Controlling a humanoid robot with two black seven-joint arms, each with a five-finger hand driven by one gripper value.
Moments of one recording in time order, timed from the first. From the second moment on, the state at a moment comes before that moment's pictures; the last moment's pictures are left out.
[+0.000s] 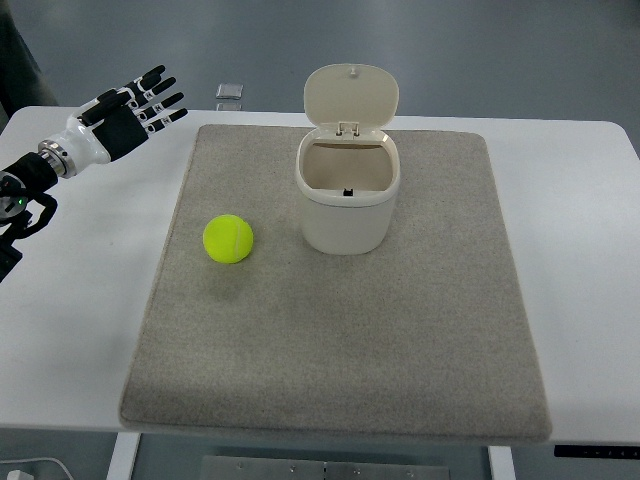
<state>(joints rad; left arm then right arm) -0.88 0.39 -0.81 -0.41 -0.17 -0.61 0.19 0.02 0.00 -0.07 0.22 0.02 -0.11 0.36</state>
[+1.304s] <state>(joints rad) -0.88 0.53 -0.77 -0.54 -0.06 -0.61 0.19 0.02 0.00 -0.07 0.22 0.02 -0.11 0.36</state>
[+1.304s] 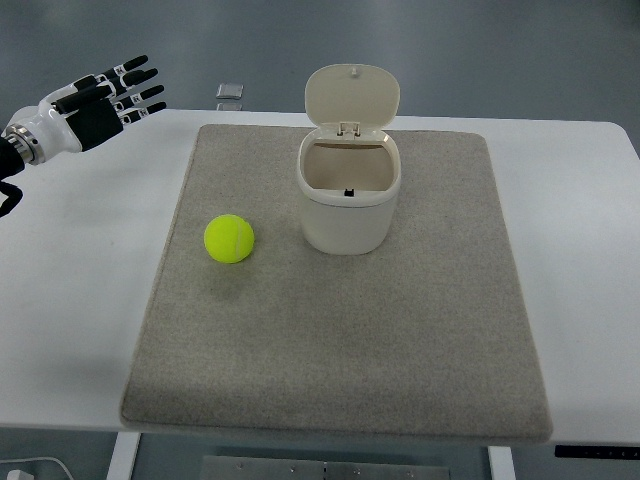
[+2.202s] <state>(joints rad) -0.85 0.71 -0.71 -1.00 0.88 -0.61 -0.25 0.02 0.00 -0.07 0.22 0.02 -0.11 0.36</state>
